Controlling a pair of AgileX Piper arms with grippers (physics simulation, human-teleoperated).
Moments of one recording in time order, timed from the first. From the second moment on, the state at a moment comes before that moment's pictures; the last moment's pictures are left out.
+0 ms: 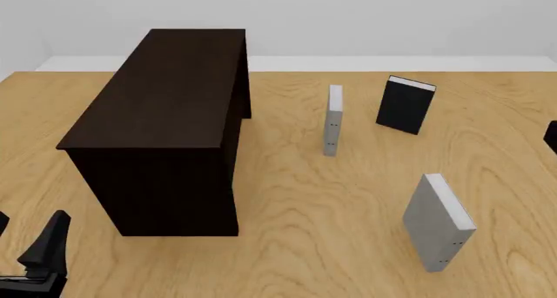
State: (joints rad) left arm 0.00 0.01 0.00 0.00 0.00; right arm 0.13 0.40 -0.82 0.66 -0.13
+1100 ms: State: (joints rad) left arm 0.00 0.01 0.00 0.00 0.00; right arm 0.15 0.68 -0.80 0.75 0.02
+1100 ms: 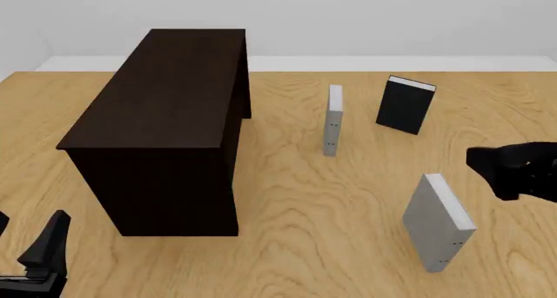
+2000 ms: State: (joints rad) left arm 0.00 0.01 0.00 0.00 0.00; right arm 0.13 0.82 -0.68 0.65 0.12
